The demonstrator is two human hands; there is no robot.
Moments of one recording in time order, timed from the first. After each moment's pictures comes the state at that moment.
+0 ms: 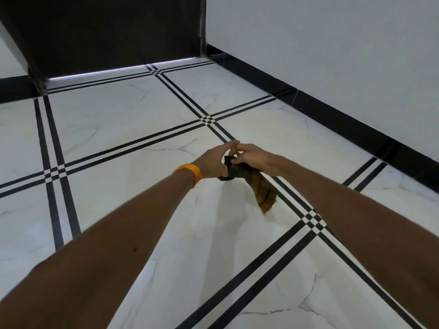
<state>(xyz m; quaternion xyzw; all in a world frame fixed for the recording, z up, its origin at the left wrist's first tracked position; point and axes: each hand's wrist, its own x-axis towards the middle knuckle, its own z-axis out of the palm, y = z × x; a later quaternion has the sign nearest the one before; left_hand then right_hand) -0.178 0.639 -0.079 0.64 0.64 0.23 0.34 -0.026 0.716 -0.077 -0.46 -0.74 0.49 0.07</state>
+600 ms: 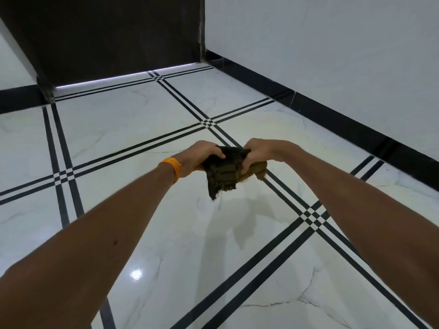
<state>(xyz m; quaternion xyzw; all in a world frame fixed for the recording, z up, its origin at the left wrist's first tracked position) -0.203 0.624 -0.056 0.46 0.62 0.35 0.53 -0.013 0.710 -0.023 -0.44 -0.81 0.38 -0.11</state>
